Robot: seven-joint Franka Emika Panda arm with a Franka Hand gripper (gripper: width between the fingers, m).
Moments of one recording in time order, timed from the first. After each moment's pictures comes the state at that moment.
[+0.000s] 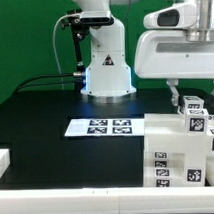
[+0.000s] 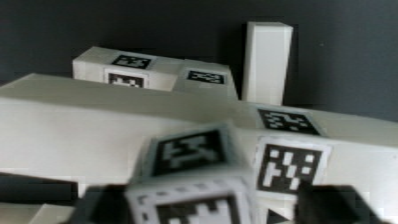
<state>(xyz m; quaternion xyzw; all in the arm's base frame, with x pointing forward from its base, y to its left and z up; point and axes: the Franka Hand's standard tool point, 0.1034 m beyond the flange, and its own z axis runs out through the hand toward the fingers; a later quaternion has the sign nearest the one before) 0.563 0.117 0.119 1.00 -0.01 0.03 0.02</state>
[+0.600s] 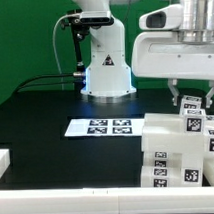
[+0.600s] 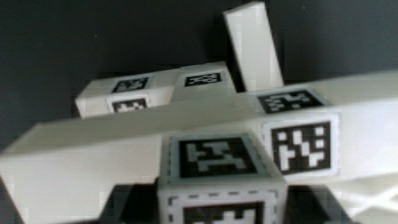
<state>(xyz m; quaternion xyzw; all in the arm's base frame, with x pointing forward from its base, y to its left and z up) 0.564 0.106 0.118 0.96 -0.27 0.03 -0.01</state>
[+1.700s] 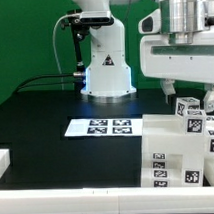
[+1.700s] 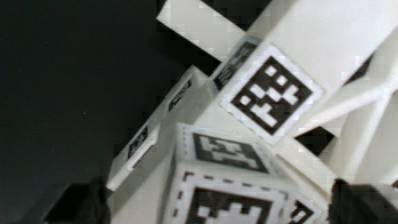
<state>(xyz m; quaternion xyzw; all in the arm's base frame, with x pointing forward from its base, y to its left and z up) 0.565 0.106 0.118 0.90 -0.44 0.02 -0.03</state>
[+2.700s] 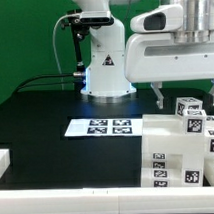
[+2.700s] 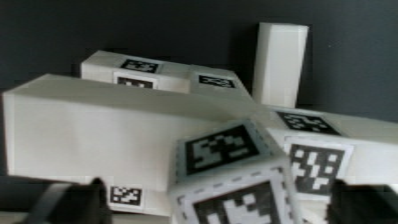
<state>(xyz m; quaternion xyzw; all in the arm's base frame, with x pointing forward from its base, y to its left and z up) 0.567 0.102 0.119 1.00 0.00 0.02 -0.01</state>
